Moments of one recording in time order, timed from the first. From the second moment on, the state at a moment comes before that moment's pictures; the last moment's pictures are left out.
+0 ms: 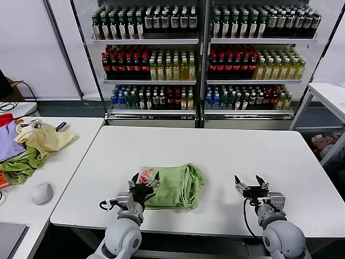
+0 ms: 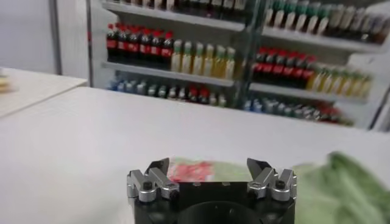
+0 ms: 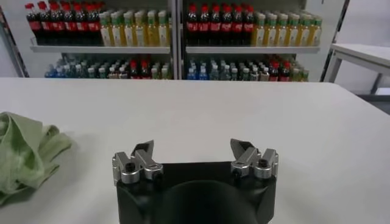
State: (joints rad) left arm 1.14 -1.27 -0.13 -1.87 -0.48 0.37 -0.45; right arm -1.29 1.21 0.55 1.97 0.40 -0.50 0.12
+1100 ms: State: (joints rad) left arm 1.16 -1.25 -0.27 -1.89 -0.89 0.46 -0.44; right arm -1.28 1.21 0.55 1.98 0.40 -0.50 0.12
